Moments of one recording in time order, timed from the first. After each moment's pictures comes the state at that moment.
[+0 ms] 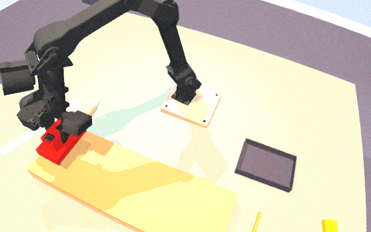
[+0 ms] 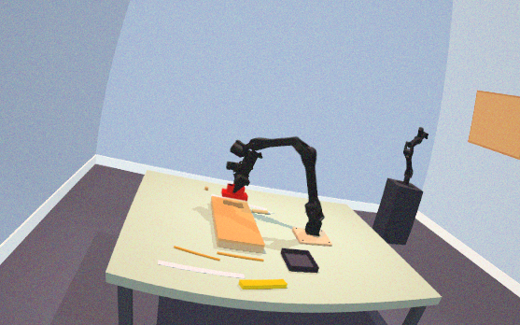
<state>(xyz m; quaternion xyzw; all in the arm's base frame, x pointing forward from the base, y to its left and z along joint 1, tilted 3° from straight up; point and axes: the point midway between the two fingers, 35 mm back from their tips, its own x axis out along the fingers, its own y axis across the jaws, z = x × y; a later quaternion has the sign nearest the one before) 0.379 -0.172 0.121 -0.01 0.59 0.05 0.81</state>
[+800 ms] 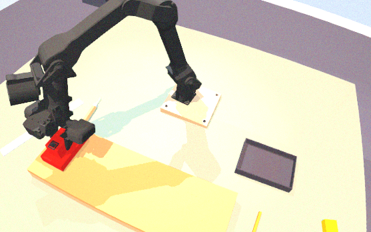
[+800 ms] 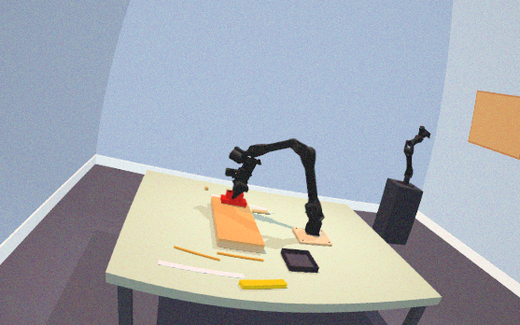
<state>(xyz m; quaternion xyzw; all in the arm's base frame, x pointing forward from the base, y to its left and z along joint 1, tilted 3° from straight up) 0.379 -0.170 0.090 -0.02 0.59 0.05 0.81</state>
